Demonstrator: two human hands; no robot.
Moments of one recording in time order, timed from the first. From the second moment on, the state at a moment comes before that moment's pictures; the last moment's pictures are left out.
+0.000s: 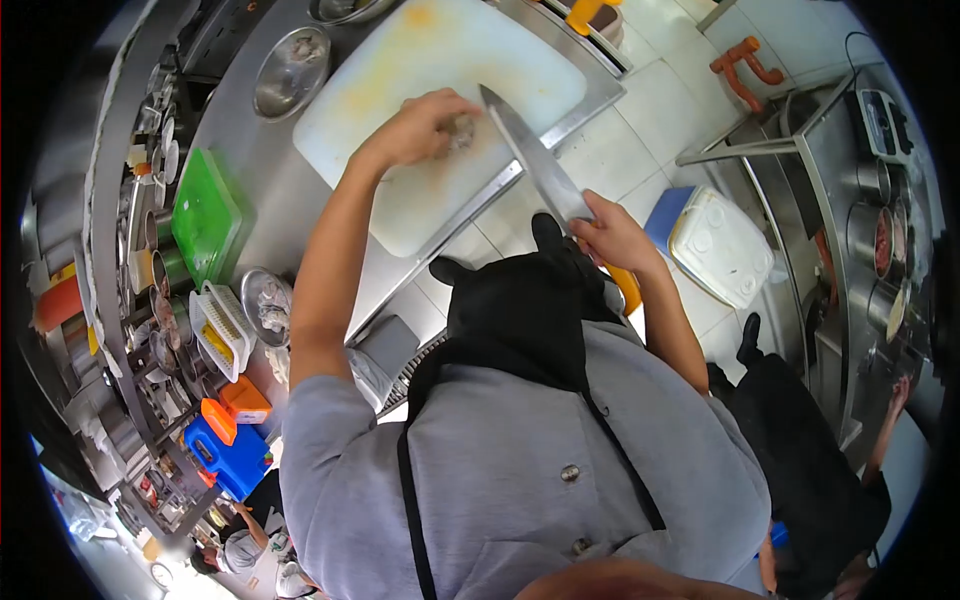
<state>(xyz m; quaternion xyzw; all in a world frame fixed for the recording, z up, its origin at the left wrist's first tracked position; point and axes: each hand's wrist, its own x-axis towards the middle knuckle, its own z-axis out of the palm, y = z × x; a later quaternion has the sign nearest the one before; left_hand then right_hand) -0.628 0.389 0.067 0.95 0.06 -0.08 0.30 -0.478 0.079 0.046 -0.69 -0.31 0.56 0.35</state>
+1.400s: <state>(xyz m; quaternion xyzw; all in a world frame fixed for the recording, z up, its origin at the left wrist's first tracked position) -0.637 0.299 0.036 0.83 0.54 0.05 0.11 -0.507 0.009 0.024 -0.58 -0.37 0.64 0.35</state>
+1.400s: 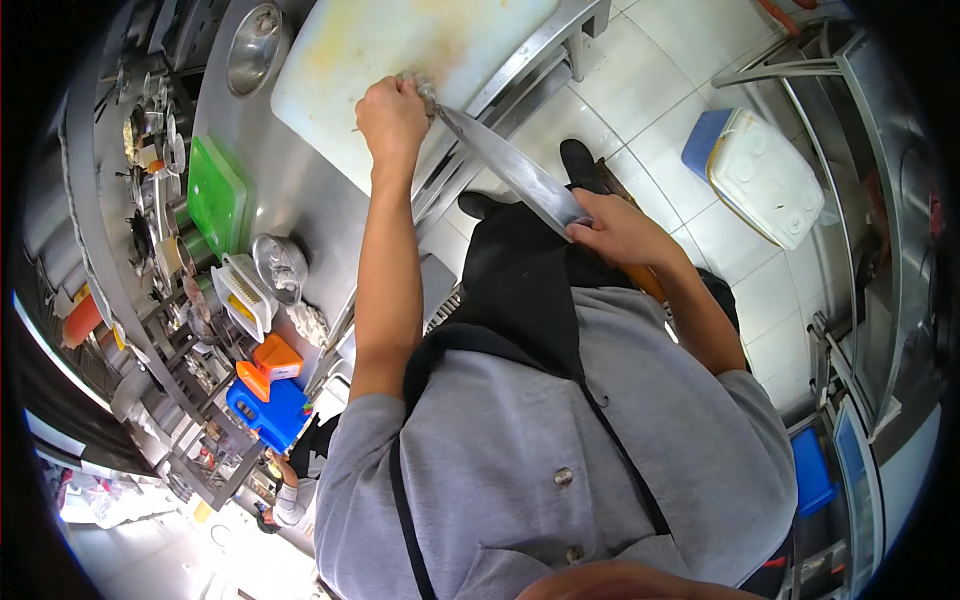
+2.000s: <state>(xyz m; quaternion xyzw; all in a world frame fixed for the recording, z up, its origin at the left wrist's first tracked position) -0.717 0.328 0.081 0.71 0.63 0.12 0.29 -0.471 0.005 0.045 -0.66 -0.30 0.61 0.32</state>
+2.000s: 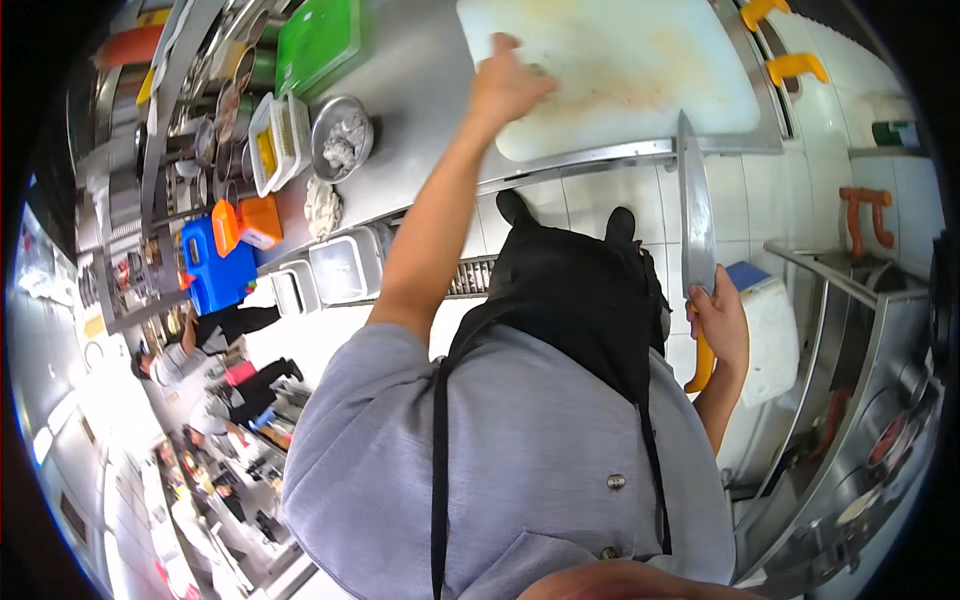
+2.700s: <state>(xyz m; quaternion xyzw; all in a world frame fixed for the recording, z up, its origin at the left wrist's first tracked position) -0.704 0.651 0.044 0.90 0.40 0.17 -0.10 -0.491 0.015 0.070 -0.73 -0.19 0.54 0.37</state>
